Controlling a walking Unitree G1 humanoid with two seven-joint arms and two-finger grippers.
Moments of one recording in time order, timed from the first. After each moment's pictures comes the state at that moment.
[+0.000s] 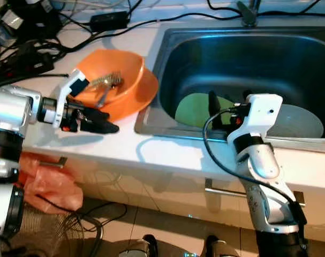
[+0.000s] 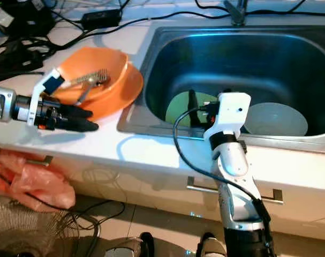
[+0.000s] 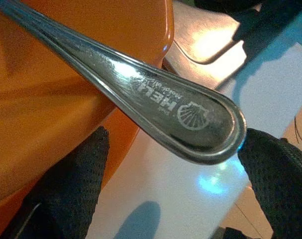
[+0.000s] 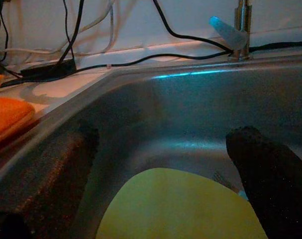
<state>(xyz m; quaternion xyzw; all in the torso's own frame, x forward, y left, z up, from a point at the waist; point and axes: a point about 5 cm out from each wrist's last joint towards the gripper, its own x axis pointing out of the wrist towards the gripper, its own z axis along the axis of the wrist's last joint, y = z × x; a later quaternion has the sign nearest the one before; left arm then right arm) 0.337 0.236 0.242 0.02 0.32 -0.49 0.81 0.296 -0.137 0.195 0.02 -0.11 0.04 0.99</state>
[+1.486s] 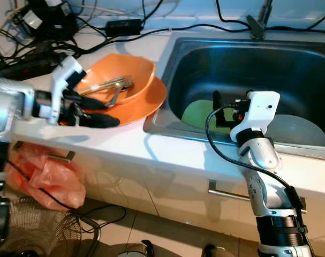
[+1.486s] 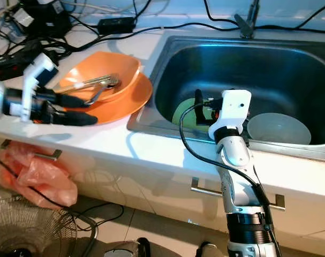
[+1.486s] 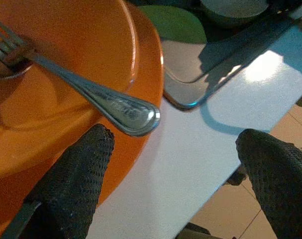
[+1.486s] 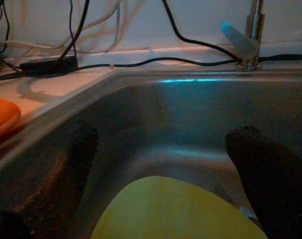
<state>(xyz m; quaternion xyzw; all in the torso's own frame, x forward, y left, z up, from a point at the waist) 0.322 0.230 0.273 0.09 0.24 -0.48 0.84 0.318 -0.148 0.184 0.01 -0.09 0.03 0.99</state>
